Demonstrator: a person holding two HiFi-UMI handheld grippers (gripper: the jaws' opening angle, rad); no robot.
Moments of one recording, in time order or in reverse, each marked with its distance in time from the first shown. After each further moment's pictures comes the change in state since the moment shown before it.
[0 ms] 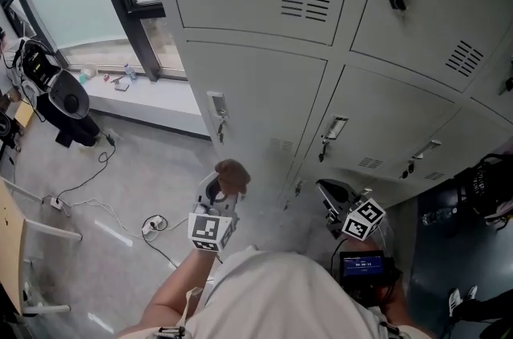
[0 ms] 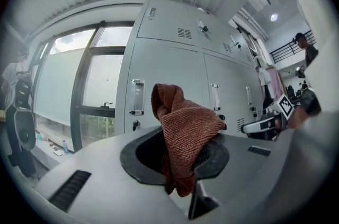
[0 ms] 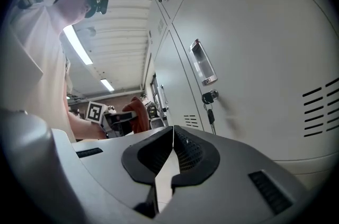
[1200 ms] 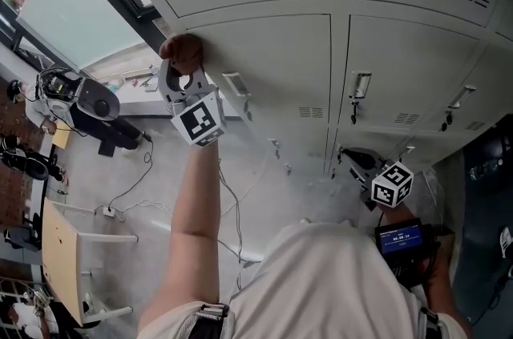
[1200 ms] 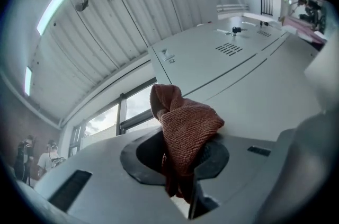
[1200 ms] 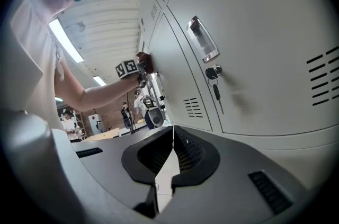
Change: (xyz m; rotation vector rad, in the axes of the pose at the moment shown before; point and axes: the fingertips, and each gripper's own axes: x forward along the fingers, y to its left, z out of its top) left arm 0.069 0.157 0.236 0.446 -0.469 0.506; right arm 0.019 0.011 -0.036 0.071 0.100 -0.051
